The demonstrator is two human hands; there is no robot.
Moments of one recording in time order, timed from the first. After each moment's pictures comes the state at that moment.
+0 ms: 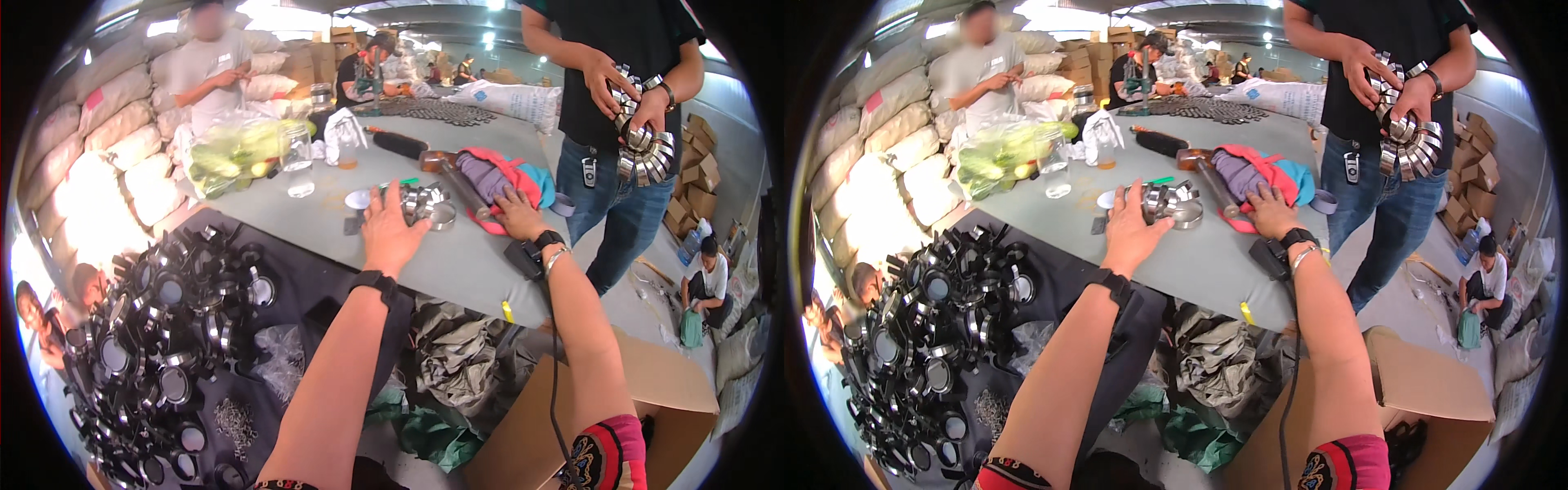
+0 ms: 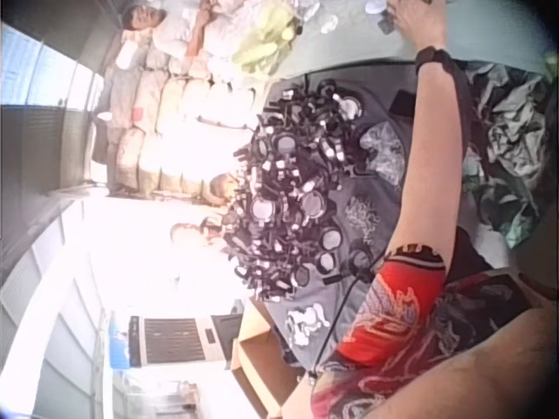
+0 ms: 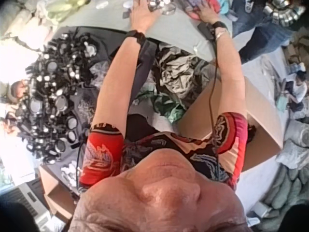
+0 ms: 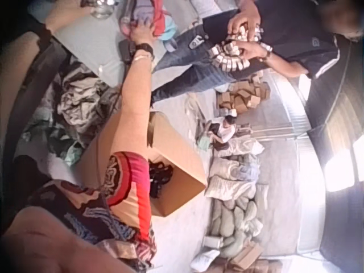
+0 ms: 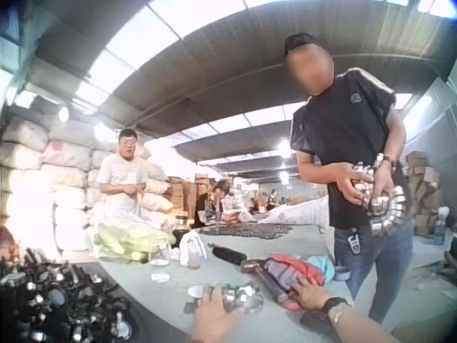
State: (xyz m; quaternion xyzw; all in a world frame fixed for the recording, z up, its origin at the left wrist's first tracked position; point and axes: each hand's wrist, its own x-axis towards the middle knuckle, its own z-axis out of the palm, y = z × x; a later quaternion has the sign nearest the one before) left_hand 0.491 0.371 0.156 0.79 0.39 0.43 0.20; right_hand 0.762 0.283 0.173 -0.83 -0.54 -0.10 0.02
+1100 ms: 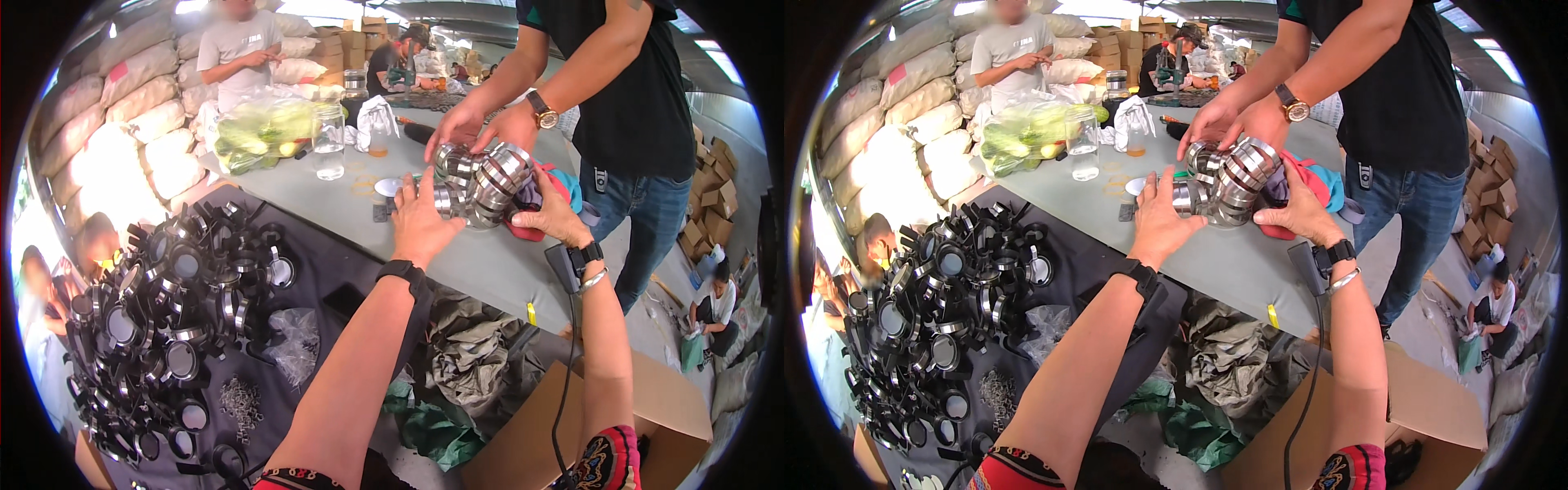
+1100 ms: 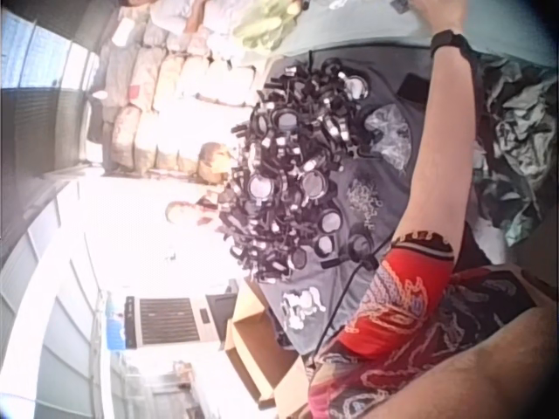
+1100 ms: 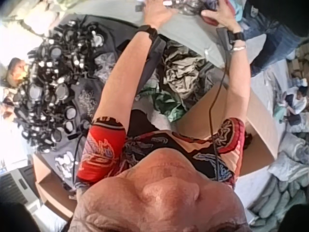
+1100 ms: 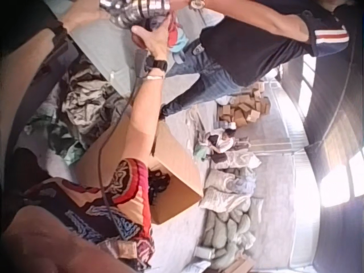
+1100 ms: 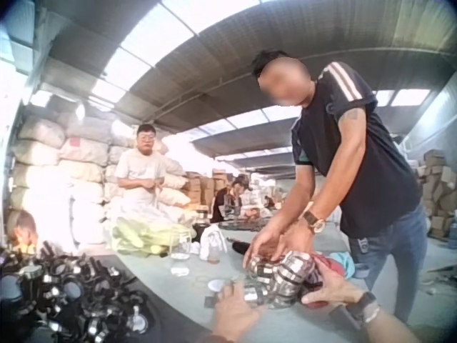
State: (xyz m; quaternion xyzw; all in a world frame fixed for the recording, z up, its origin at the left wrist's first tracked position) left_hand 0.484 0.365 0.165 0.78 0.39 0.44 0.21; right_hand 0.710 0.257 0.215 -0.66 -0.65 0.03 0.38
